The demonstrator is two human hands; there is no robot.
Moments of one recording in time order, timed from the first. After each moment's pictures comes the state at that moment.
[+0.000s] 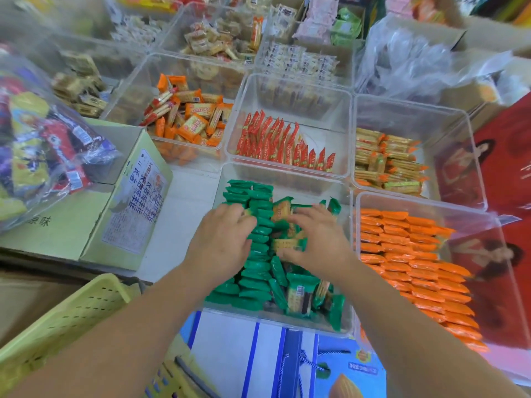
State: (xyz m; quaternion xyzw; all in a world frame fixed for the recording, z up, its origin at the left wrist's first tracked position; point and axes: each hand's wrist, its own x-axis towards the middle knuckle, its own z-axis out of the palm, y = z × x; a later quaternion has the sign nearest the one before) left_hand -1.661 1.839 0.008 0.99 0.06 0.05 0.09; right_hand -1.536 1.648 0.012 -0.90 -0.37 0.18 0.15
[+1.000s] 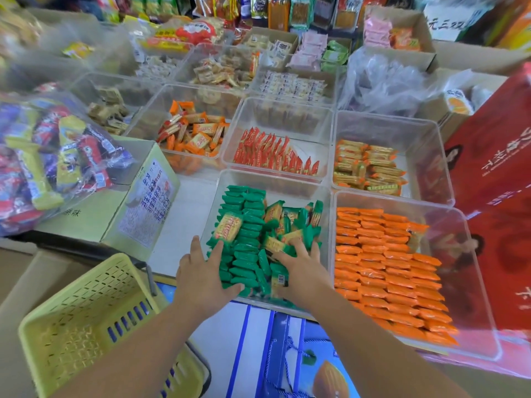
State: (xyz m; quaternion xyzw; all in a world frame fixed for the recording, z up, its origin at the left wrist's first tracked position) left_hand -1.740 1.781 -0.021 0.93 0.32 -0.16 0.07; right_hand -1.596 1.596 -0.016 -0.90 -0.34 0.26 0.04
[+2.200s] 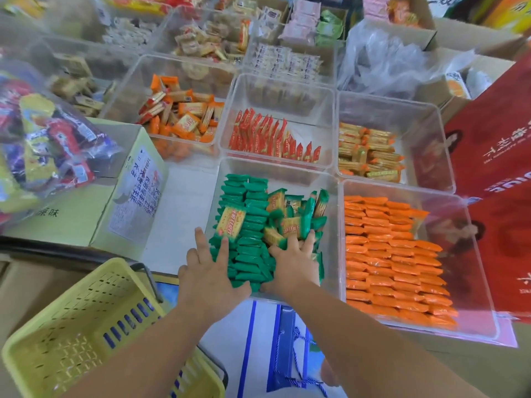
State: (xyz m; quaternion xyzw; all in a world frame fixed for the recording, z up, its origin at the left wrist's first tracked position) left_hand -1.740 1.792 -0.036 0.94 0.28 -0.17 0.06; right_hand -1.622 1.649 -0.033 -0.93 -0.25 0.27 -0.04
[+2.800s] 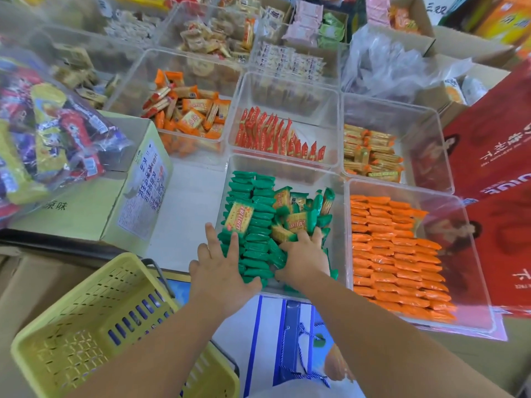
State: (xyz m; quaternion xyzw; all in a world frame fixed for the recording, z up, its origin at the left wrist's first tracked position) left_hand -1.741 1.792 -0.040 0.95 0.27 -0.15 0.07; right_hand -1.612 1.651 -0.029 -0.94 -0.24 0.26 -0.04
